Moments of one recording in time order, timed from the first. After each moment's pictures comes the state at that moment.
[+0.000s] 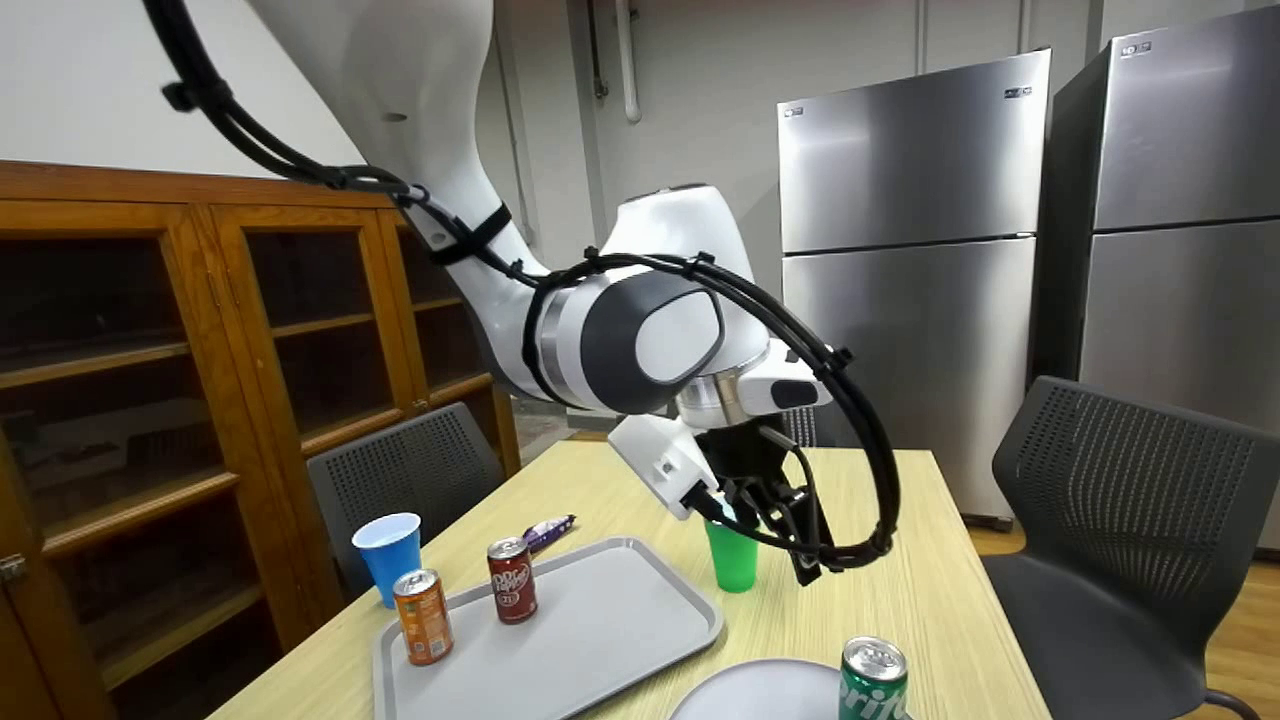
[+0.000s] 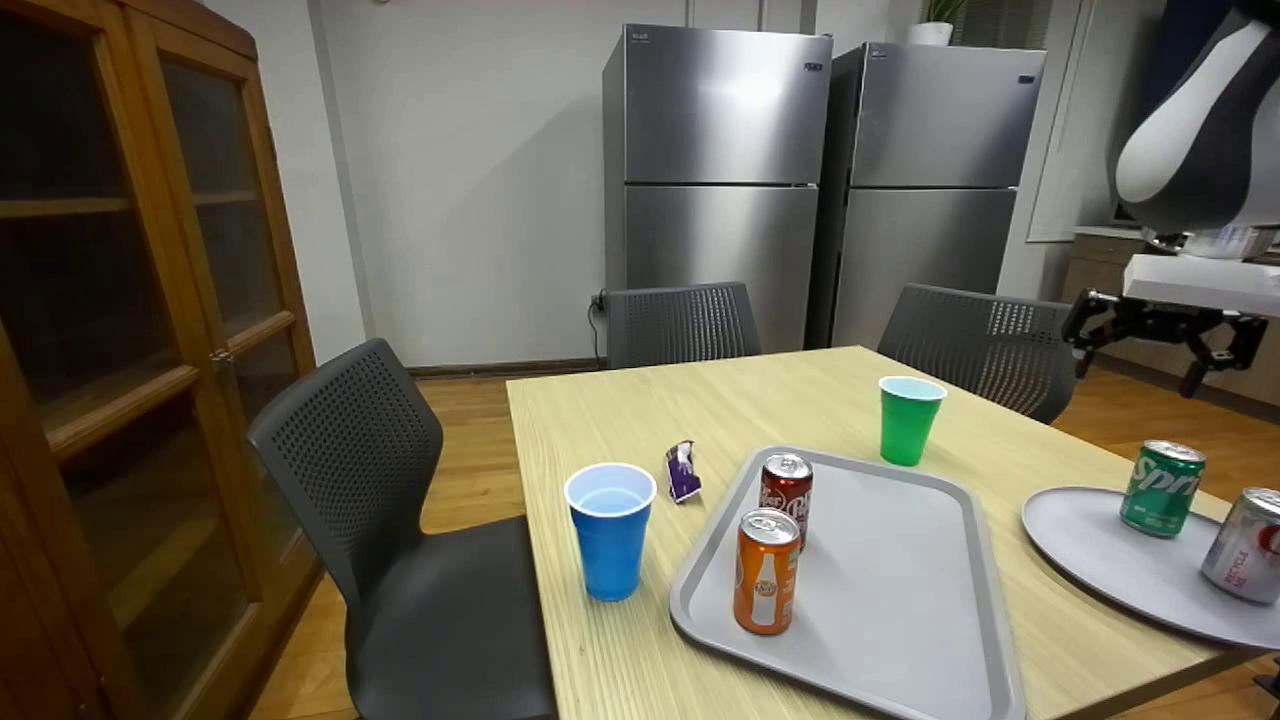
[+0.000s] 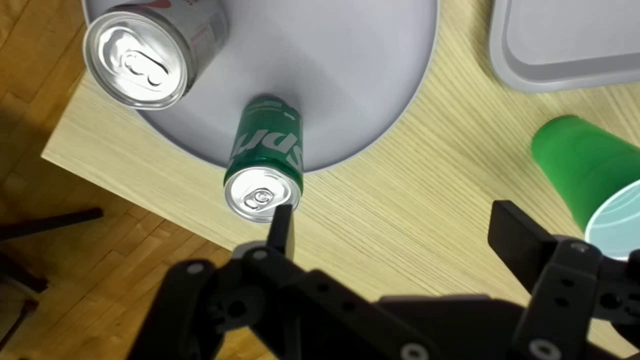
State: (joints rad) arm -0.18 0.13 -0.40 -2.52 -0.03 2.92 0.27
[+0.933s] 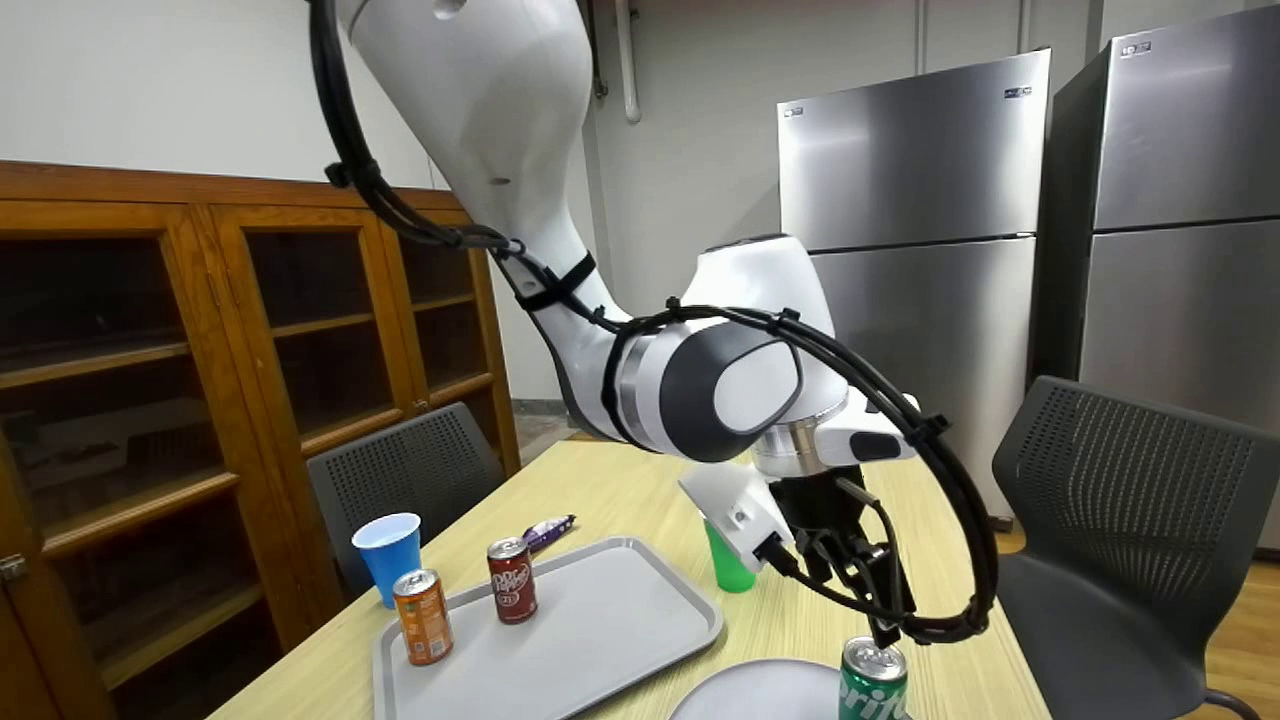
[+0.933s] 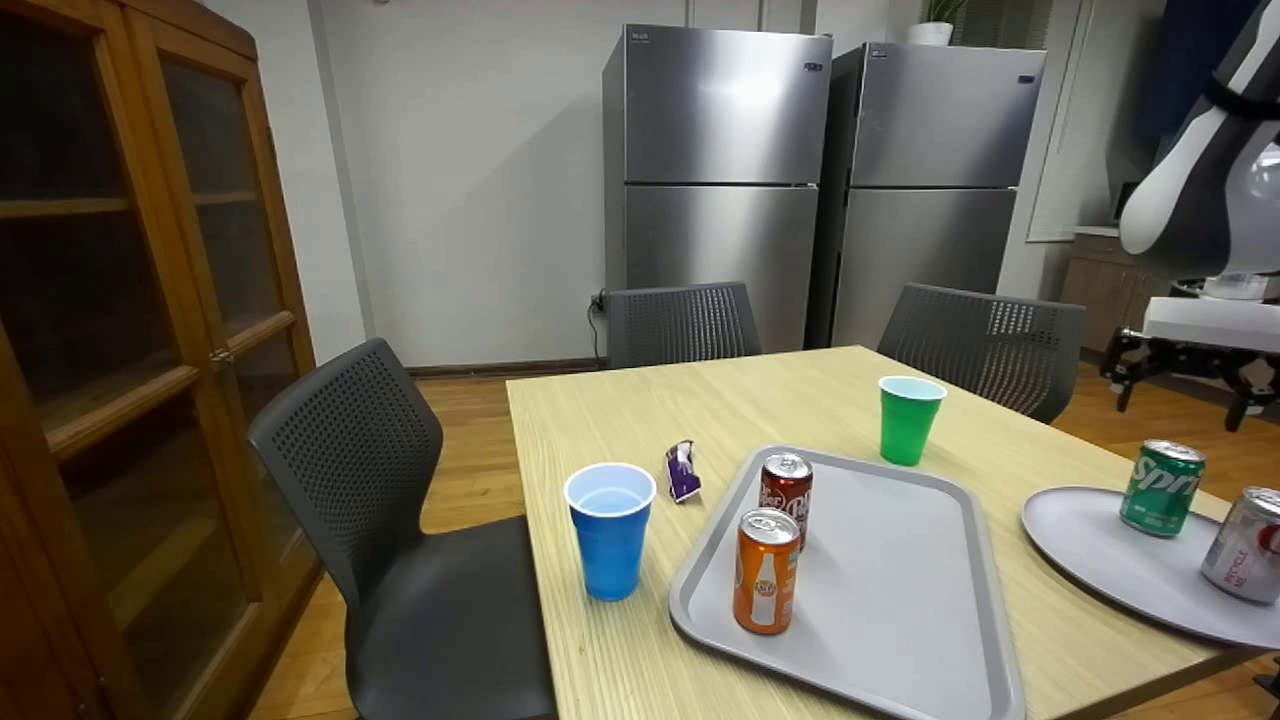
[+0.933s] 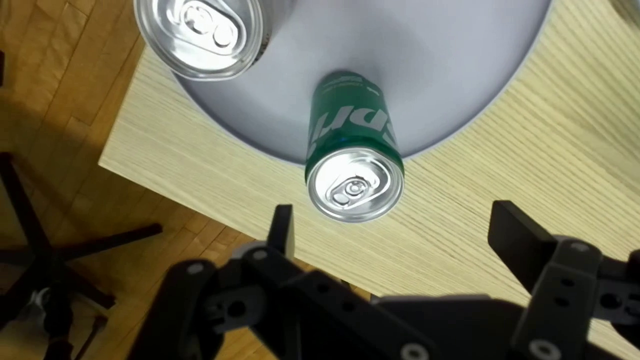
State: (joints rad) arm -0.26 0.32 -0.40 -2.39 0.02 2.92 0.27
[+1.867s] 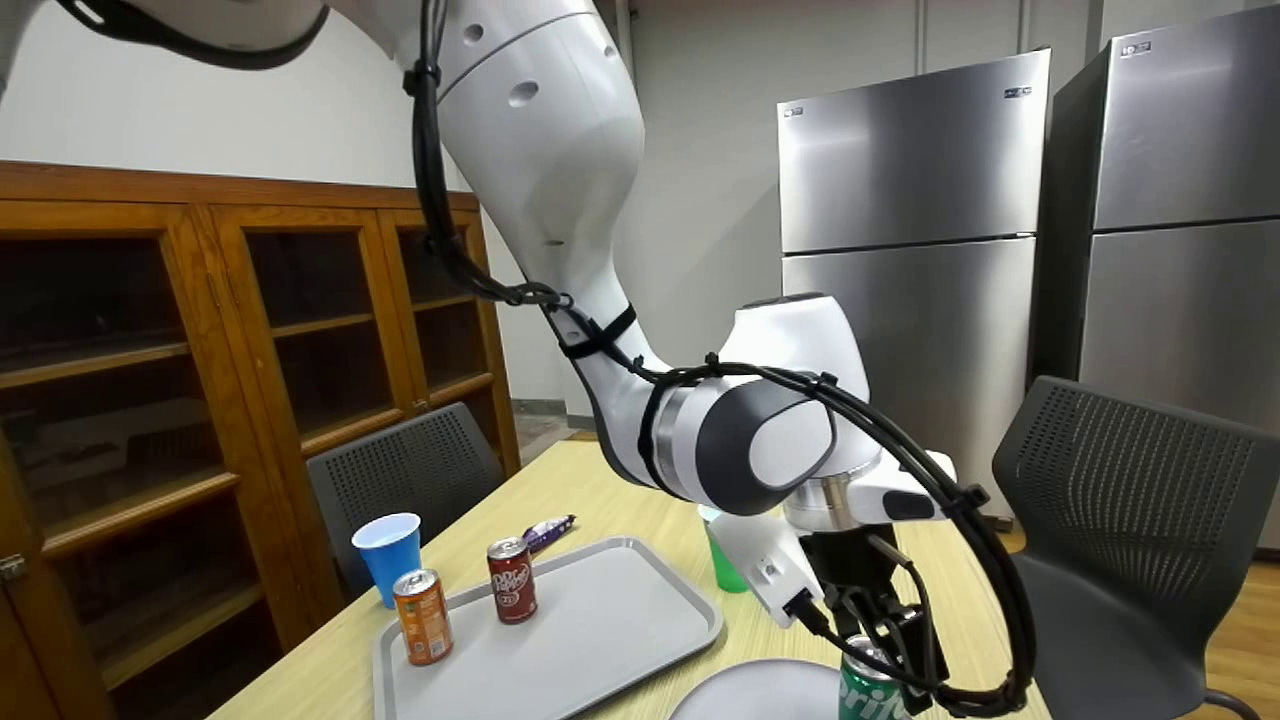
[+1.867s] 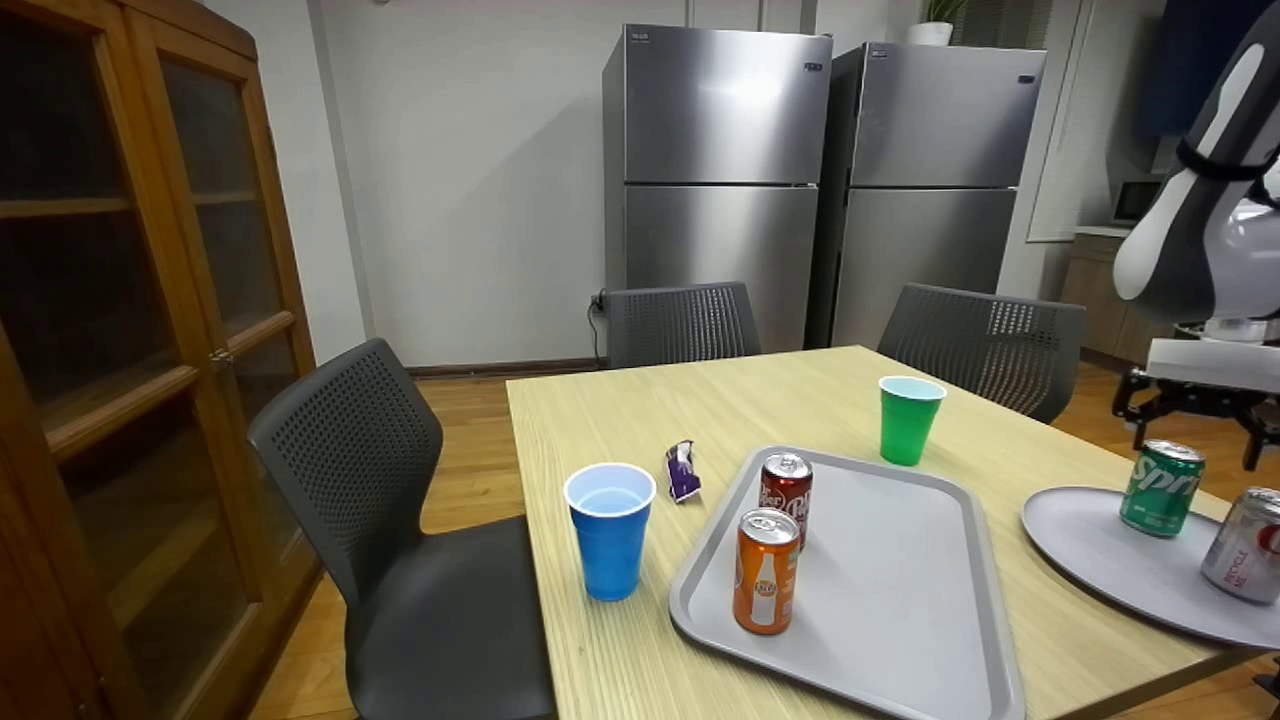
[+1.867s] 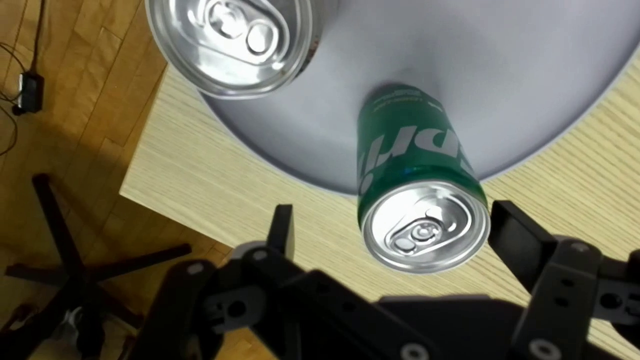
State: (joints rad) arm -0.29 0.46 -0.40 -2.31 0.05 2.92 0.27
